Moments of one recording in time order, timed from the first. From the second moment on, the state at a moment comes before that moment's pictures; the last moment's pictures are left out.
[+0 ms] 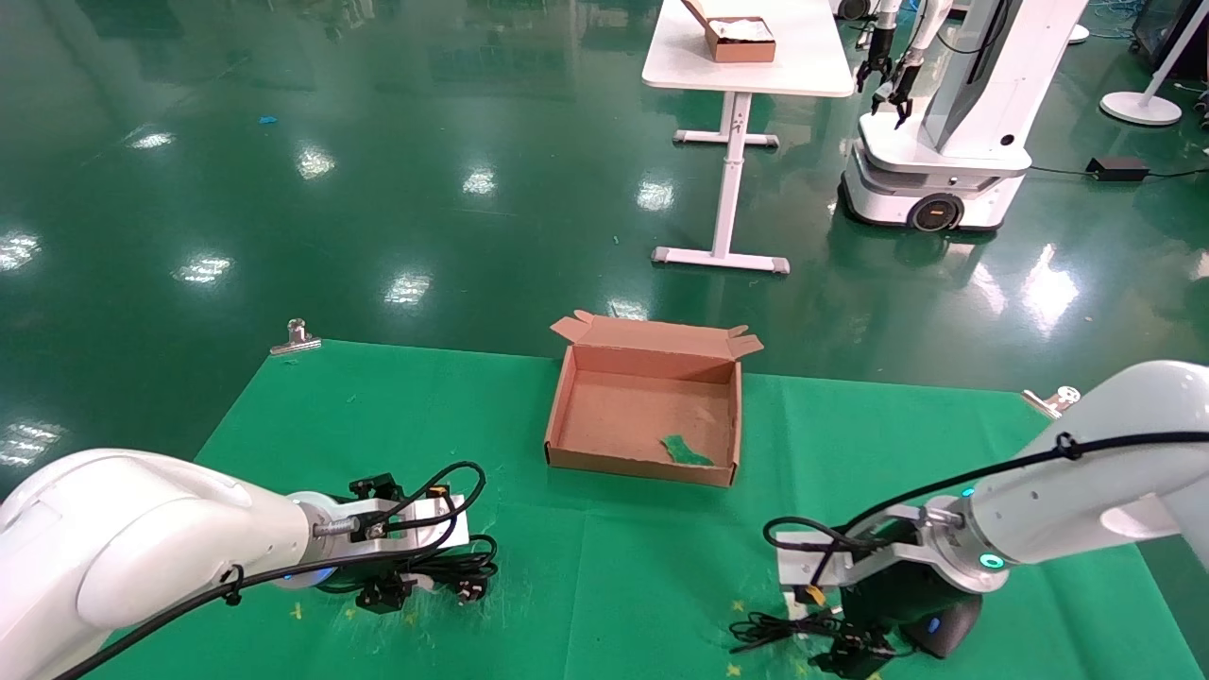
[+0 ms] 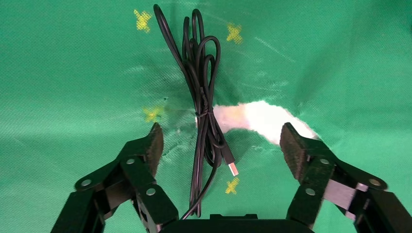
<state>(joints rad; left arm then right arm) -1.41 1.12 0.88 -1.12 2.48 1.18 -0.68 1.59 -1.15 -0.85 0.53 -1.94 -1.29 0.03</state>
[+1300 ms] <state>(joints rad) -1.41 1.12 0.88 -1.12 2.48 1.18 -0.68 1.59 -1.14 -0.85 0.55 -1.93 -1.29 0.03</state>
